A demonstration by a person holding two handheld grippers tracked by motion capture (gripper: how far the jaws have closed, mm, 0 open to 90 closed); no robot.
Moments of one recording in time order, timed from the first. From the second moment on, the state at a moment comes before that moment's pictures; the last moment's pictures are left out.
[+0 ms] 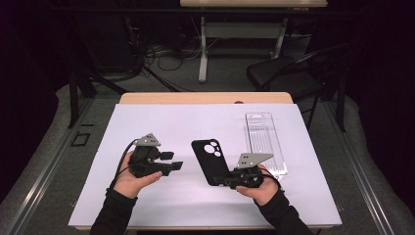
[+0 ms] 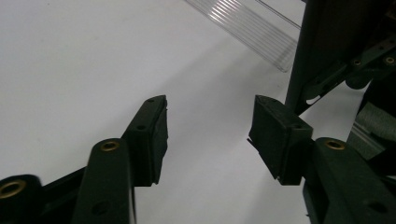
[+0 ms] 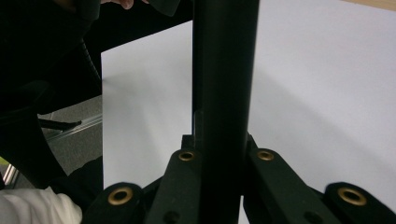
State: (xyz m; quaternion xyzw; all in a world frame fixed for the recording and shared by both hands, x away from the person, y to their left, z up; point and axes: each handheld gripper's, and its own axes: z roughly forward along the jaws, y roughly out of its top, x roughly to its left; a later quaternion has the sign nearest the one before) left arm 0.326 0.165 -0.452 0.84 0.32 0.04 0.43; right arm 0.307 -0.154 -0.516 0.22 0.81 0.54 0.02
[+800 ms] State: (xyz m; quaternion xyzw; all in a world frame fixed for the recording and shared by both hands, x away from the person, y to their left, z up) left arm 0.319 0.160 -0.445 0.84 0.27 -0.05 0.48; right arm 0.303 -0.147 -0.520 0.20 0.82 0.54 0.01
